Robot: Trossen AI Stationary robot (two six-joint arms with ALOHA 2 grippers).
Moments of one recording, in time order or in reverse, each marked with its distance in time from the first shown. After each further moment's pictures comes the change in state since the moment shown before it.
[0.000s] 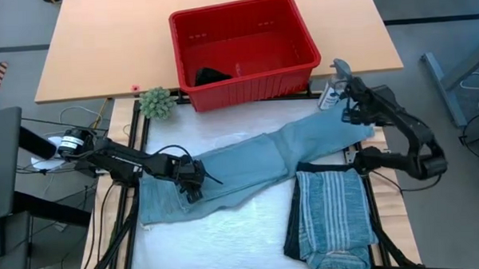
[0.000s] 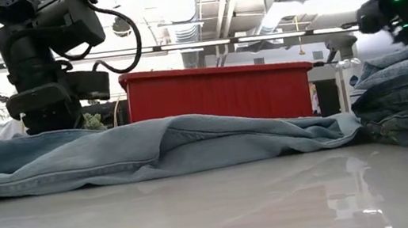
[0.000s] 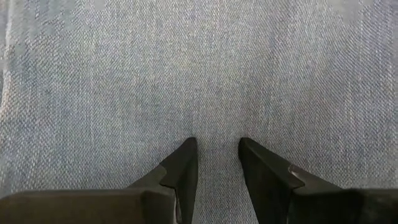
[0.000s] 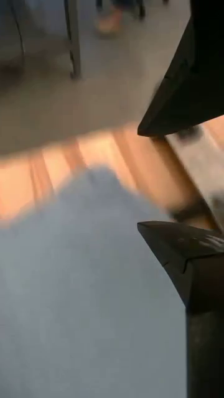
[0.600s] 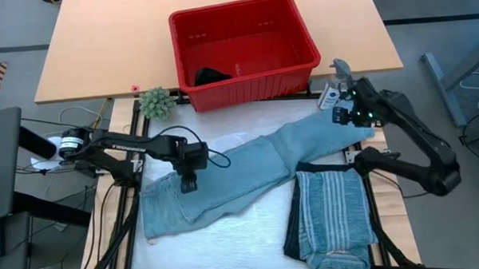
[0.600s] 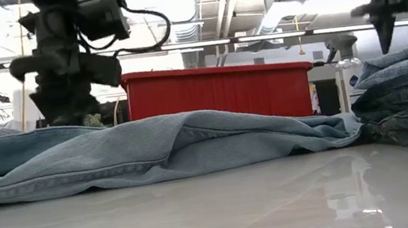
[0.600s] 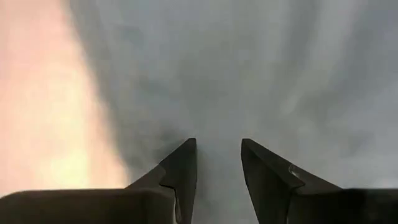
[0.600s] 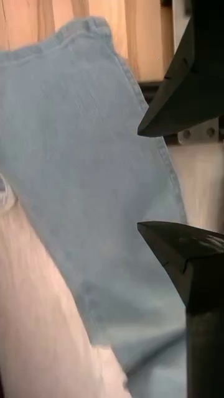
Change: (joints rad) left arm 0.216 -0.033 0.206 -0.305 0.231 0.390; right arm 0.275 -0.220 0.146 -0.054 -0.389 0.065
